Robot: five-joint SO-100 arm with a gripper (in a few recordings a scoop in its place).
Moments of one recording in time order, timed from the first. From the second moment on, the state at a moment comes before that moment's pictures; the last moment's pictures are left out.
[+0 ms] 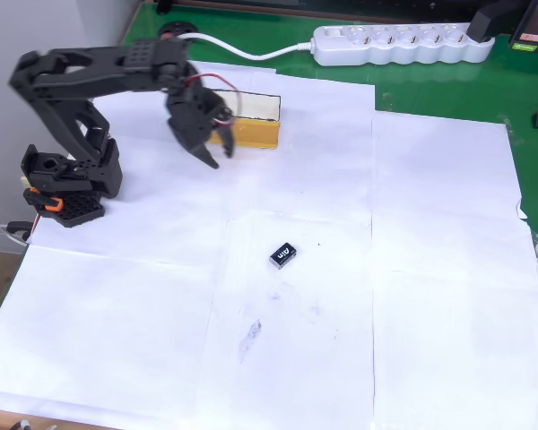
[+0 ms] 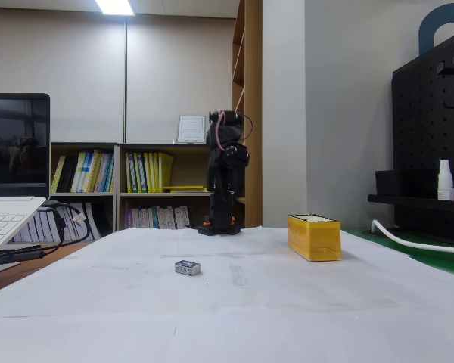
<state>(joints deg) 5.7 75.9 92.7 84.6 -30.6</state>
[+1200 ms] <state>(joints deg) 15.6 121.4 131.4 83.8 14.6</state>
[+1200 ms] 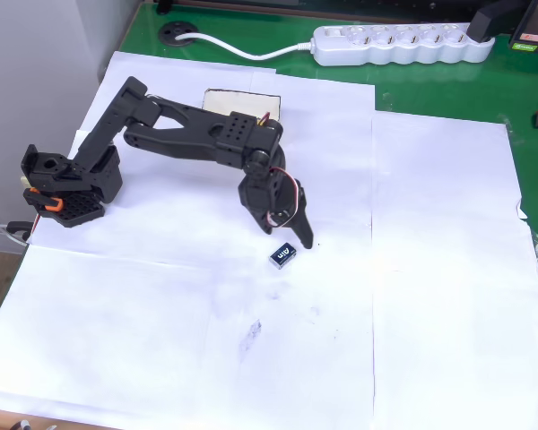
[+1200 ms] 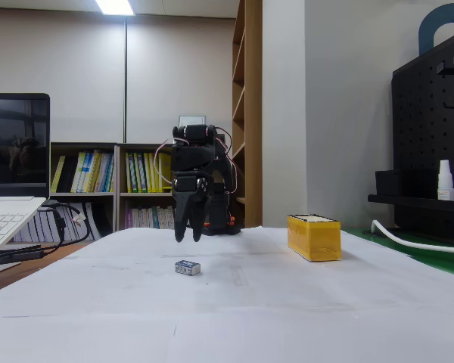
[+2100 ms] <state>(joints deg) 18.3 131.7 136.1 83.4 14.2</state>
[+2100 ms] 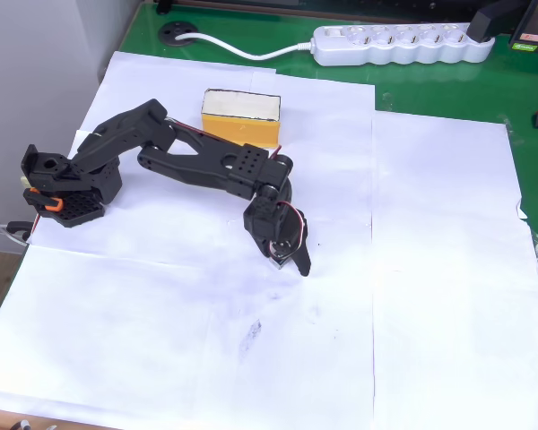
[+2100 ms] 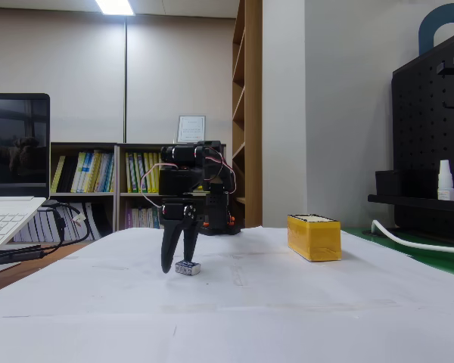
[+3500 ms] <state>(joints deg) 16.3 133.2 137.7 80.8 9.1</state>
